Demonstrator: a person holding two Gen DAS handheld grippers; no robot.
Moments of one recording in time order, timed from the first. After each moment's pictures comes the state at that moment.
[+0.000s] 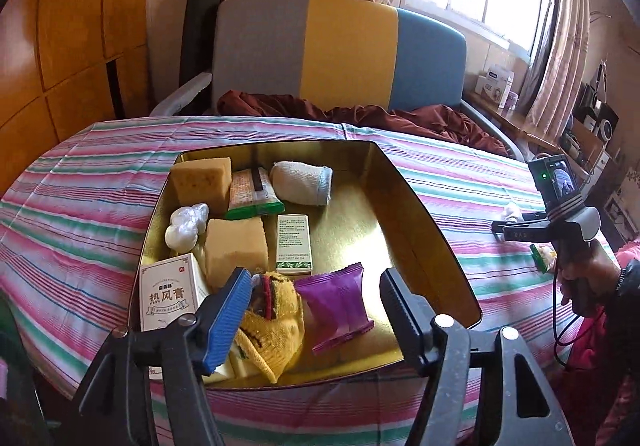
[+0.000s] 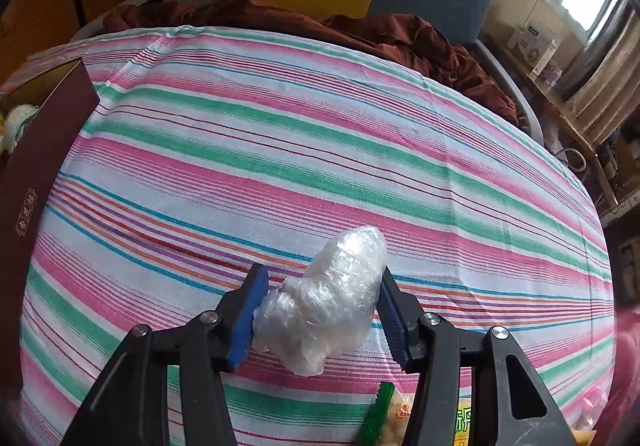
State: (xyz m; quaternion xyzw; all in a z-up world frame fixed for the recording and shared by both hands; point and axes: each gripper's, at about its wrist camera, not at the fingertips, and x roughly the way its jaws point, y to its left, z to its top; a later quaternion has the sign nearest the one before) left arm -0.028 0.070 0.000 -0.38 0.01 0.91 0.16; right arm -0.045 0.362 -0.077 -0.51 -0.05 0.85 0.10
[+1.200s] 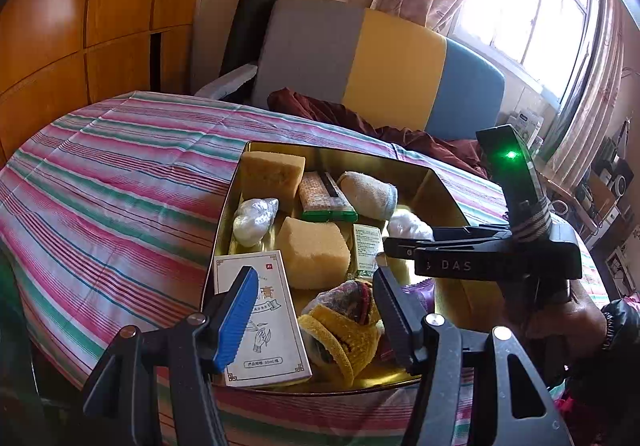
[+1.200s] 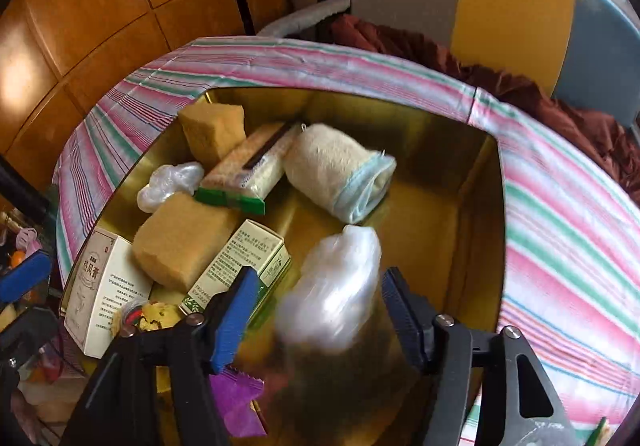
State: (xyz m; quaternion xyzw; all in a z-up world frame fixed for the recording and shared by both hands) left arm -0.042 0.000 -0.007 -0.38 -0.07 0.92 0.12; right arm -0.084 0.107 -0.058 -0.49 -0.02 0.86 -0.15
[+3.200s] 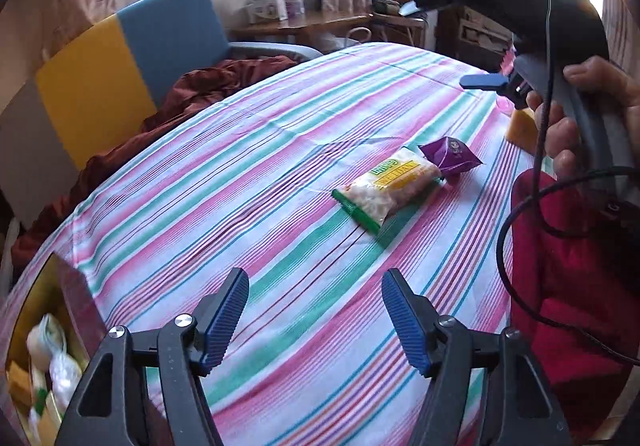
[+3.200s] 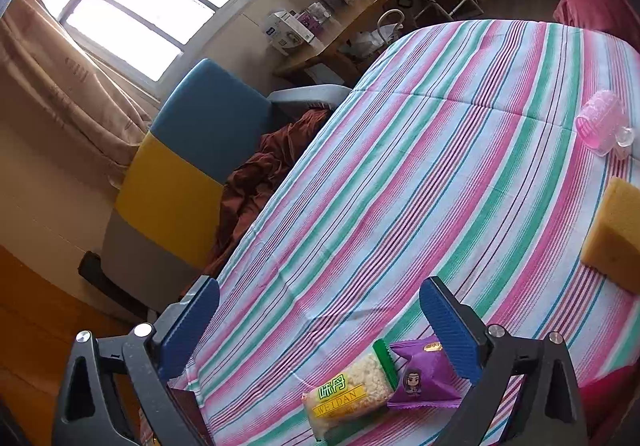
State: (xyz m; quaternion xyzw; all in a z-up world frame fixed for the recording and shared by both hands) left arm 0.011 0.365 -0.037 -0.35 0.27 0.77 0.45; right arm 0.145 0.534 0.000 -0.21 0.47 0.82 0.24
